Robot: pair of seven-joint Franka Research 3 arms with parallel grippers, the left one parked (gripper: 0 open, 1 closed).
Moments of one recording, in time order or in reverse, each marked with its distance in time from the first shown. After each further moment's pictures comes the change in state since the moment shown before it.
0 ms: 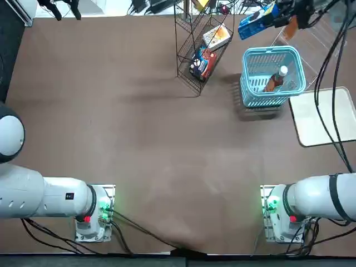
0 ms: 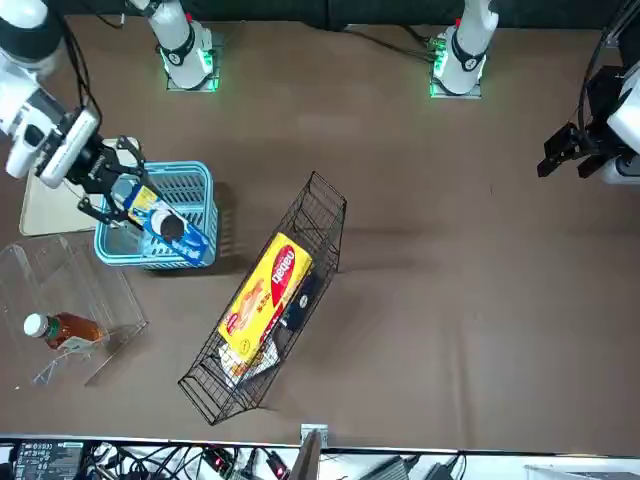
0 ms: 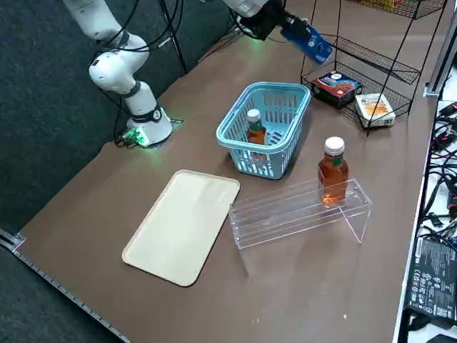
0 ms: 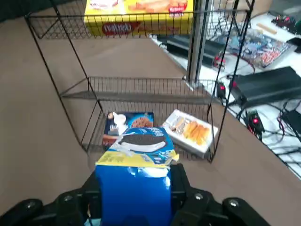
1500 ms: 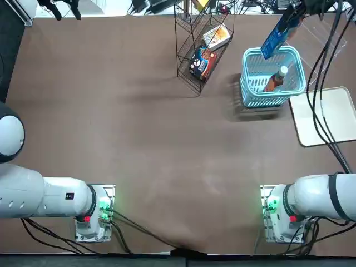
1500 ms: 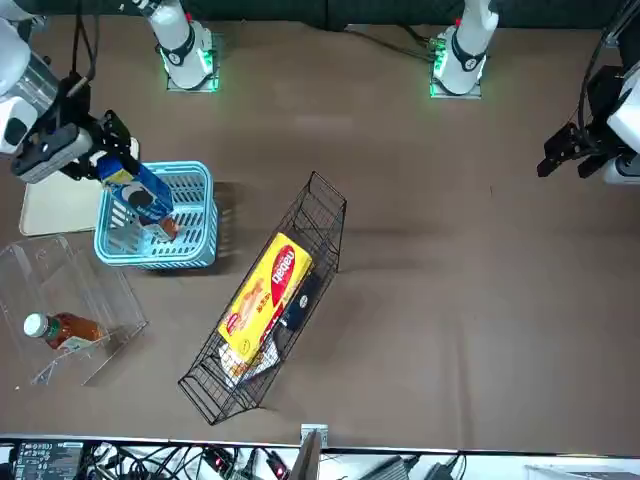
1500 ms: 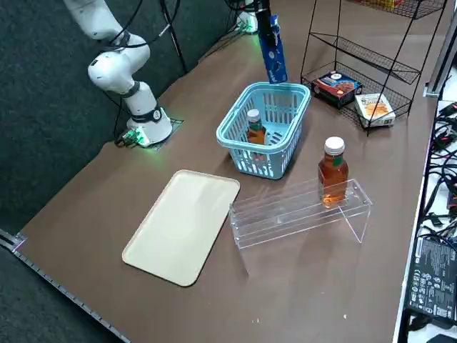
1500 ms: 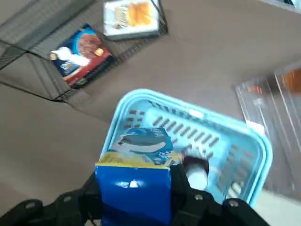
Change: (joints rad) arm -0.058 -0.005 0.134 0.215 -0.681 -0.339 1.133
